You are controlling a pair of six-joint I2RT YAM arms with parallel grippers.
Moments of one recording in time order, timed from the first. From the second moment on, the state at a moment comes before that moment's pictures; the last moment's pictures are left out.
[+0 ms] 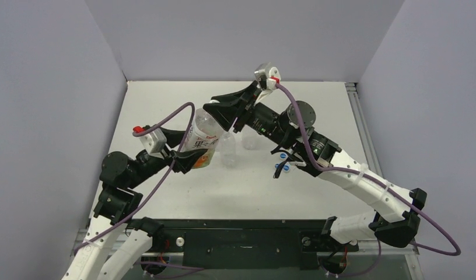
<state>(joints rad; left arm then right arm) -0.40 0.59 0.80 -0.03 0.52 -0.10 1.05 1.32 1.53 0.04 0.06 0.28</state>
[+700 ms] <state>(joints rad) -0.40 0.57 0.81 0.14 0.92 -0.45 0.92 1.25 1.41 0.45 -0.76 0.47</state>
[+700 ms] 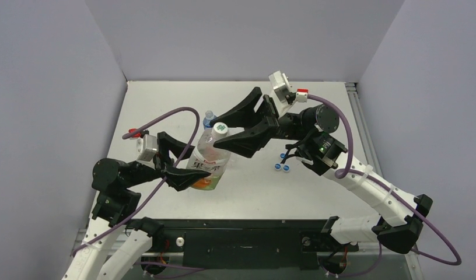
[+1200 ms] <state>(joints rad) -0.40 0.60 0.79 0.02 0.59 -0.11 0.91 1.20 1.43 0.19 -0.30 0.42</state>
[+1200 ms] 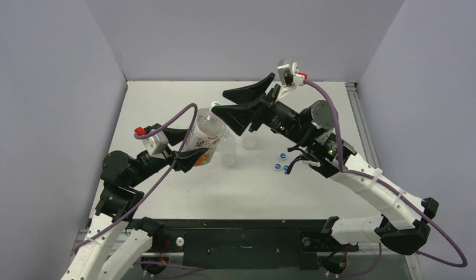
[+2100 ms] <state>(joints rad) -0.40 0.60 0.79 0.00 0.47 -0.04 1.18 1.37 1.63 -0.08 0.44 0.29</state>
